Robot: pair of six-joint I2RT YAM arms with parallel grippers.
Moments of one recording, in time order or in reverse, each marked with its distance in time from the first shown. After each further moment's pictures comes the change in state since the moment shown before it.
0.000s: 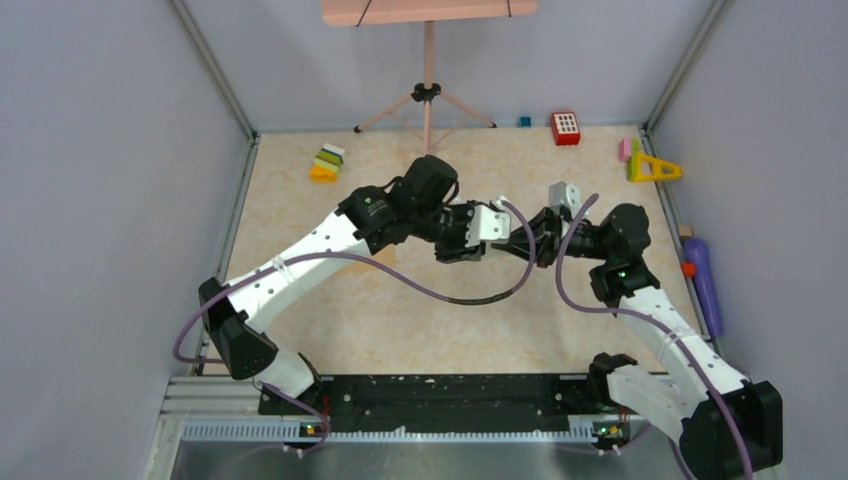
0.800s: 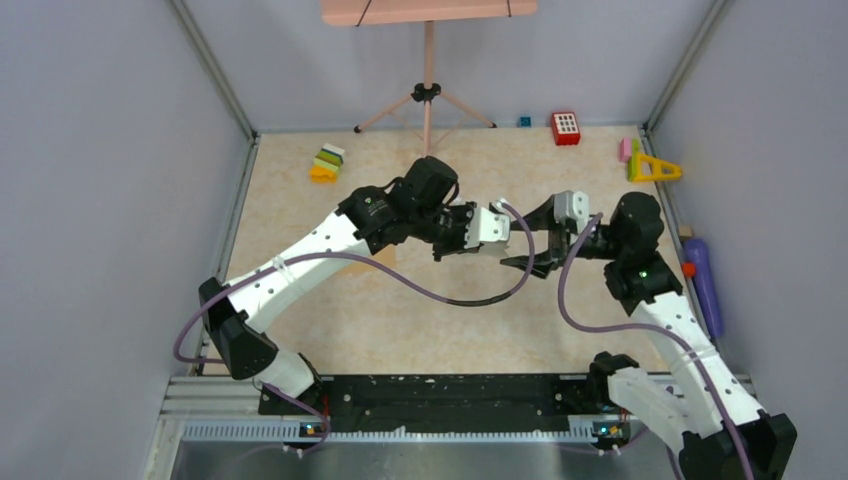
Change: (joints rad) left arm -0.001 0.001 0.000 -0.024 -0.026 0.023; right arm -0.029 -0.081 0.147 -0.444 -0.042 -0.369
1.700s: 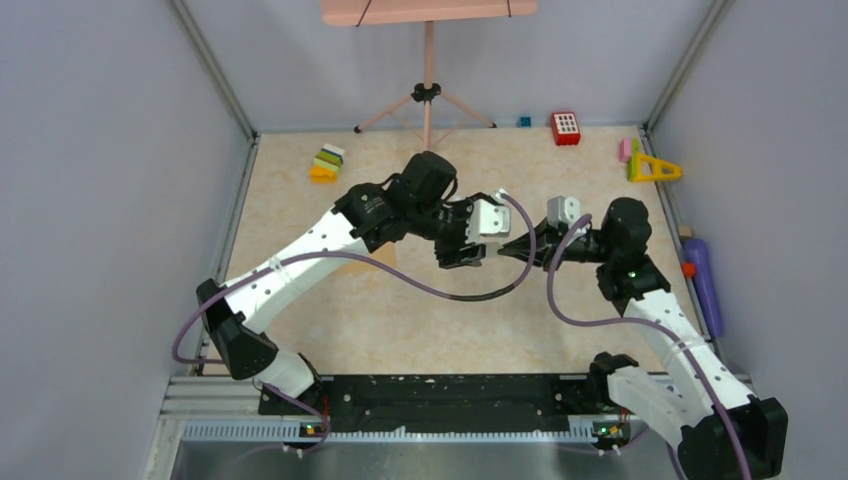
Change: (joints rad) left arm 0.000 0.000 0.020 -0.006 0.029 -0.053; right arm -0.003 0.035 -0.095 0.094 -0.008 0.000
